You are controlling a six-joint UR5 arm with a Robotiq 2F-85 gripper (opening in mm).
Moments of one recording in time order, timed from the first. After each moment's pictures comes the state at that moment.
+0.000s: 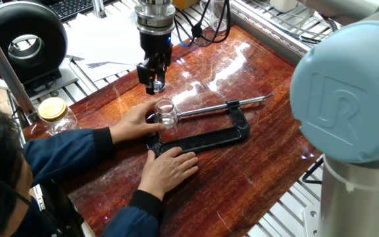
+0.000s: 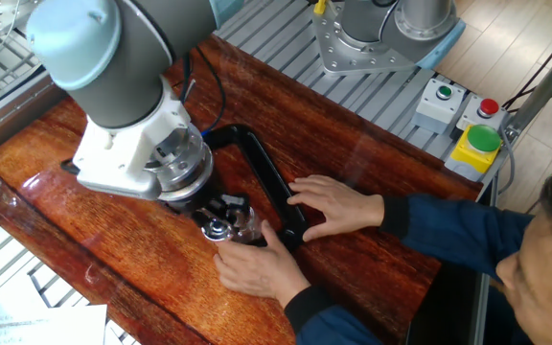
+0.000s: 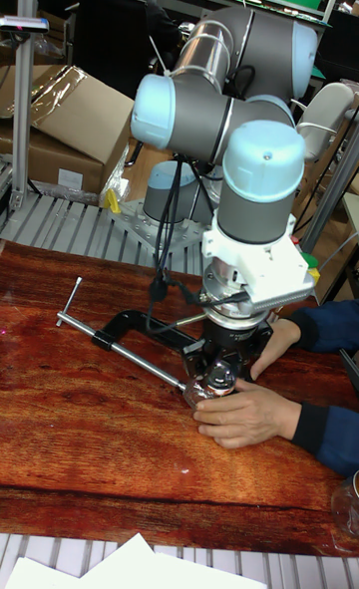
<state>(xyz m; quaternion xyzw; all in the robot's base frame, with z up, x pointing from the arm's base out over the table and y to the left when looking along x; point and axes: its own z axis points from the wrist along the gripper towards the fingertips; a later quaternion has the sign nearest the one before) 0.611 0.103 0.106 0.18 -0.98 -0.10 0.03</state>
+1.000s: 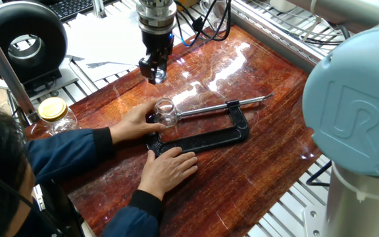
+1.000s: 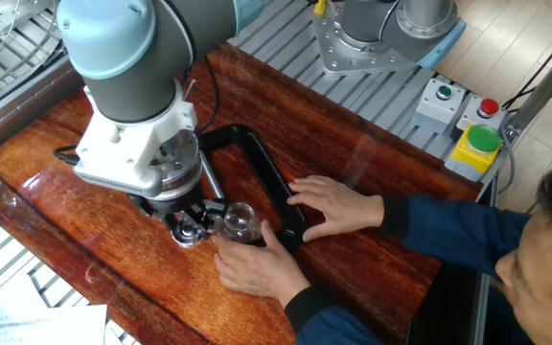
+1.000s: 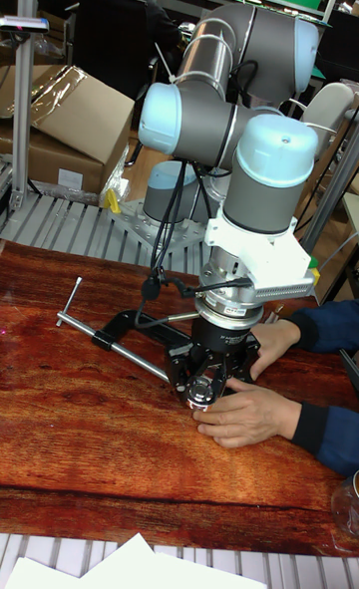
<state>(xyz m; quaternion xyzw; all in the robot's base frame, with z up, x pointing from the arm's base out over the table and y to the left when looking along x) 0.644 0.071 0.102 0.20 -0.98 -0.03 -0.03</state>
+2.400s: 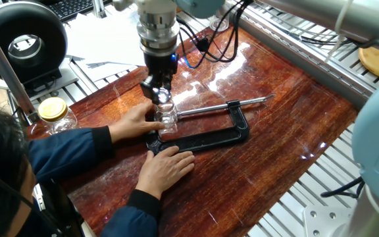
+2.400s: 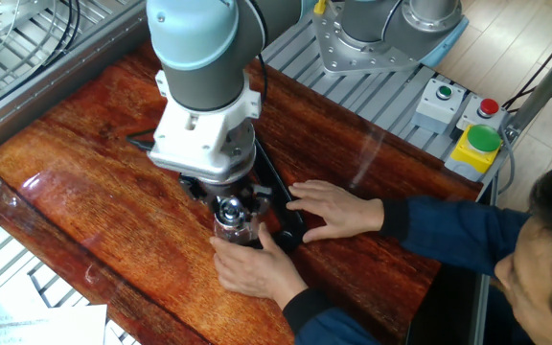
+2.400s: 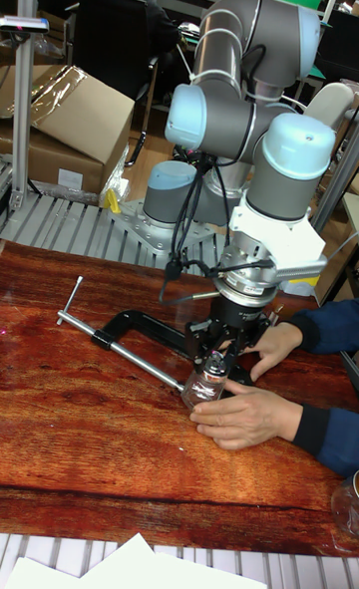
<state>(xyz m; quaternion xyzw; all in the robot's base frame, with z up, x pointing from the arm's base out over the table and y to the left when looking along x) 0.571 0.096 0.090 0.23 -0.97 -0.02 0.00</state>
